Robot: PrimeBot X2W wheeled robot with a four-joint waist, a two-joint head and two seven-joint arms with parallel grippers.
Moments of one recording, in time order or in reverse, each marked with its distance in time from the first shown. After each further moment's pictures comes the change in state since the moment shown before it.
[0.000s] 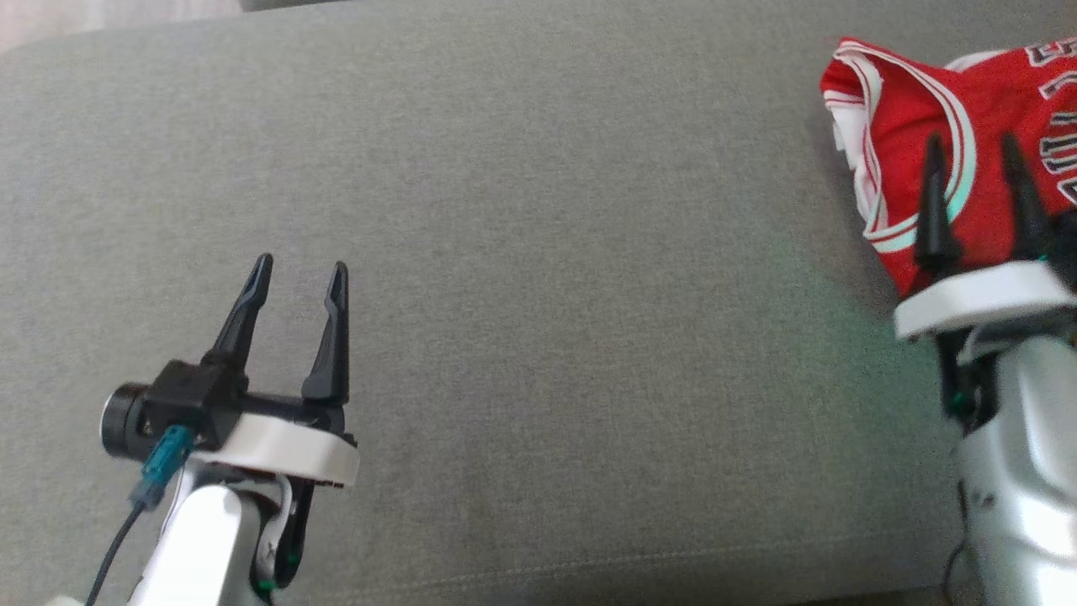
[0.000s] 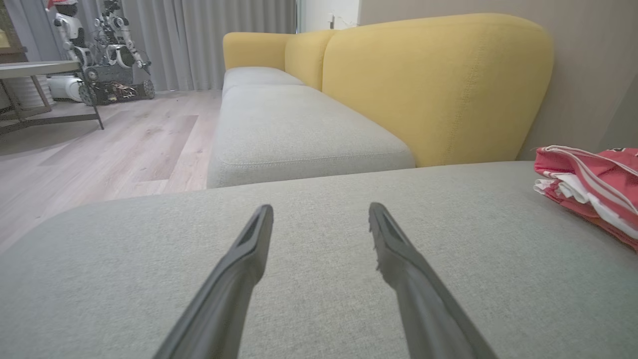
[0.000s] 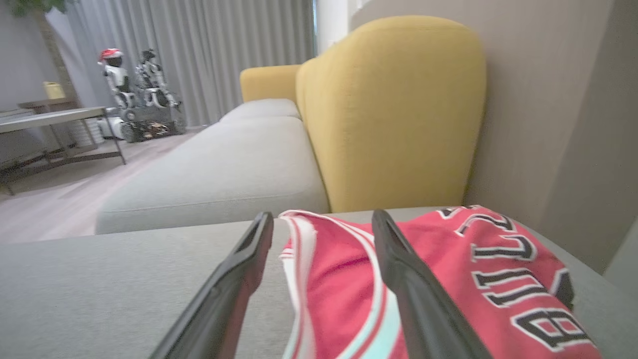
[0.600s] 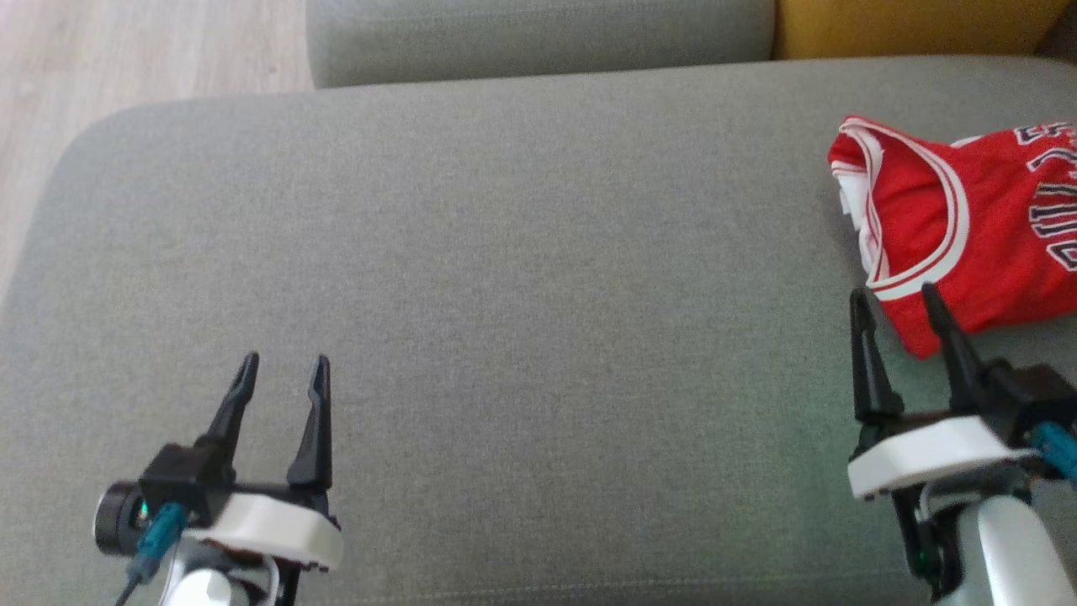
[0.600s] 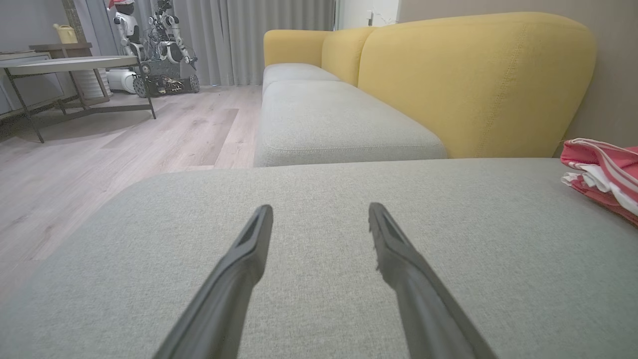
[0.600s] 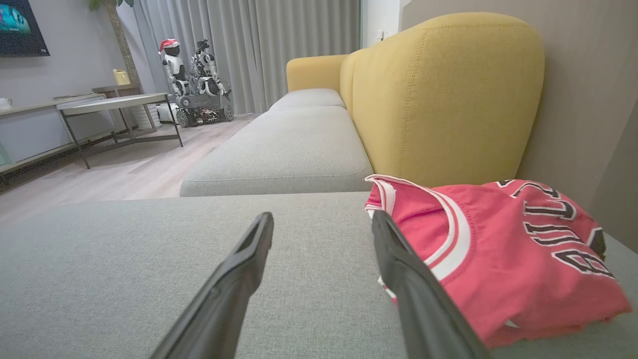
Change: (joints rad) left arm 0.162 0.016 0.030 0.006 -0.021 0.029 0.000; right arm 0.411 0.103 0.037 -0.410 -0.056 0.000 0.153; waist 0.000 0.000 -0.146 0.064
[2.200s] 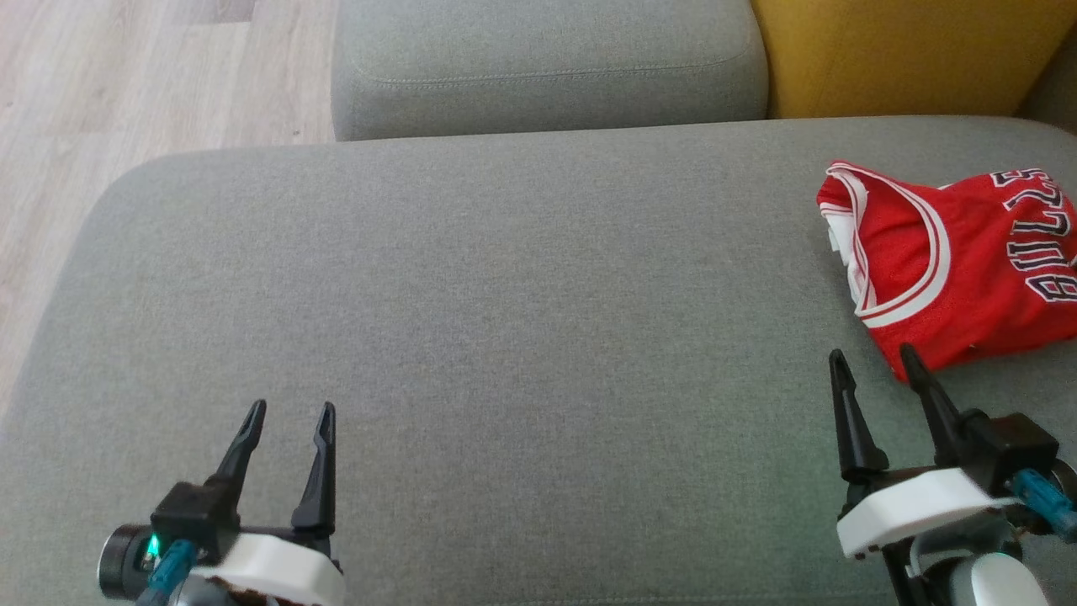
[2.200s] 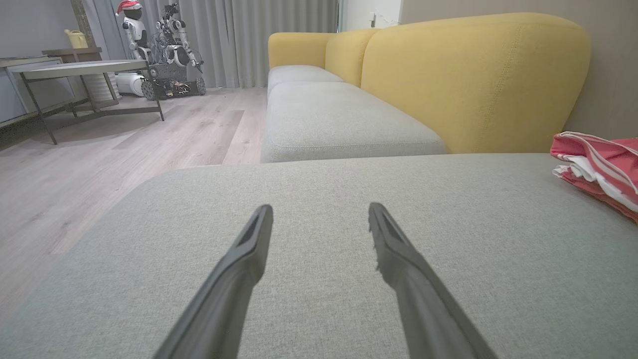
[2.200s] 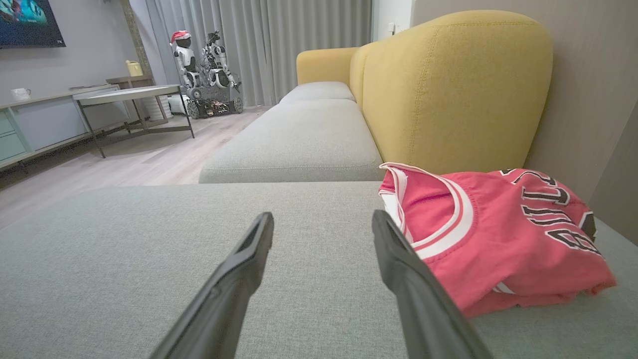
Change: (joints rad) left arm 0.089 0.027 -0.032 -0.020 -0.014 0.032 0.015; right arm 0.147 0.023 0.019 -0.102 -0.016 0.000 0.078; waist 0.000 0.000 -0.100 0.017
